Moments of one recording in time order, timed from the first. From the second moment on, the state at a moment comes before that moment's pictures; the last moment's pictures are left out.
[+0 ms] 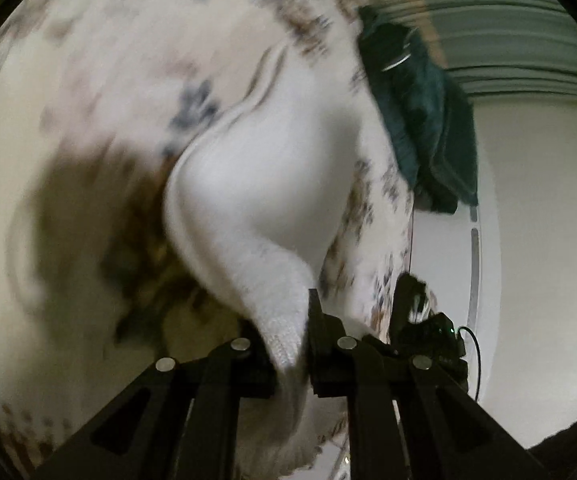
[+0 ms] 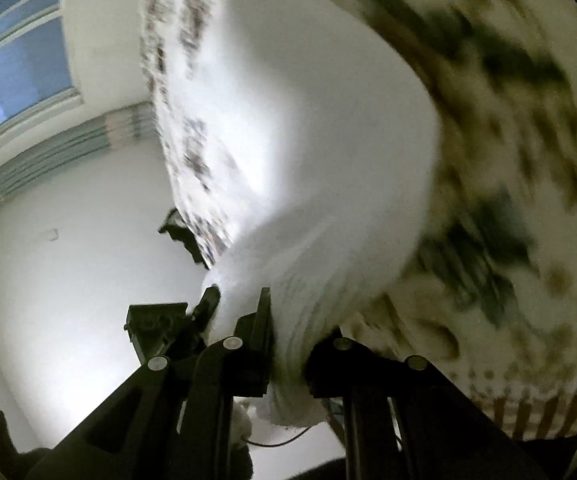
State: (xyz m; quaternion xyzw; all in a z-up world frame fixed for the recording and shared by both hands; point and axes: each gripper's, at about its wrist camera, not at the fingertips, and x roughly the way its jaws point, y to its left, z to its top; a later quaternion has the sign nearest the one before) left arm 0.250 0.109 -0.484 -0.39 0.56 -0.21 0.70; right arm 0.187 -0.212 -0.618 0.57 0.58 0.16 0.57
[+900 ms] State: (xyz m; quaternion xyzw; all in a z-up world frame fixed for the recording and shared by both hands) left arm 0.556 0.087 -0.496 -0.34 0.50 -0.16 0.78; right arm 0.517 -0.345 -0.602 0.48 0.52 0.06 0.70
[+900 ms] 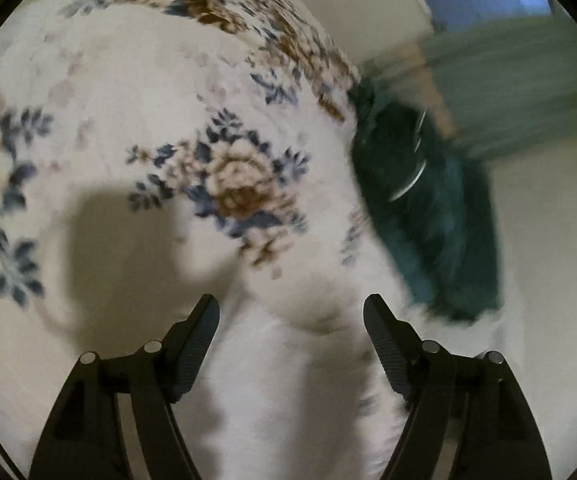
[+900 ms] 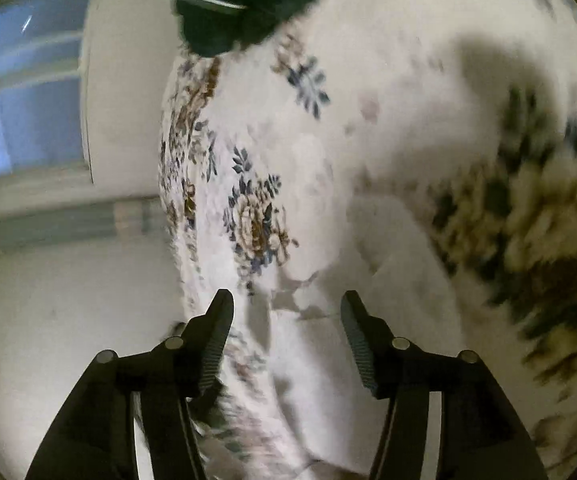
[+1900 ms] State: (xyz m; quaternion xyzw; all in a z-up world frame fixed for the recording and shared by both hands) left arm 0.521 0.105 -0.597 -0.37 0.58 -0.24 0.69; right arm 0.463 -0.347 -0.693 0.48 0.60 0.12 0.63
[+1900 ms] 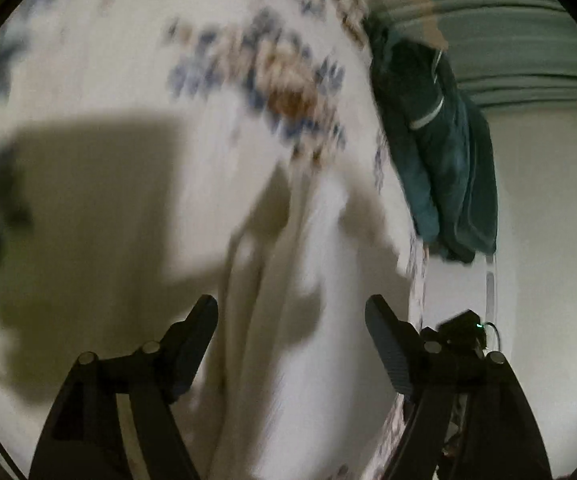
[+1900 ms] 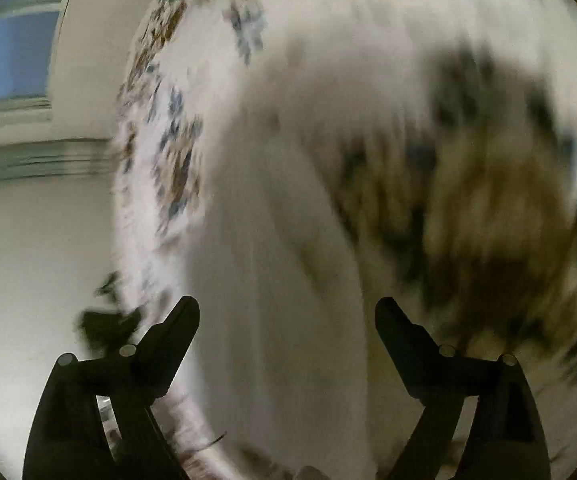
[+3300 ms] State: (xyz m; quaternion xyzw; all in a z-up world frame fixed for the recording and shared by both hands) left arm 0.252 0.055 -0.504 -0.14 0.62 -0.14 0.76; right arm 0.198 -0.287 -0.611 0.23 0.69 0.05 0.69
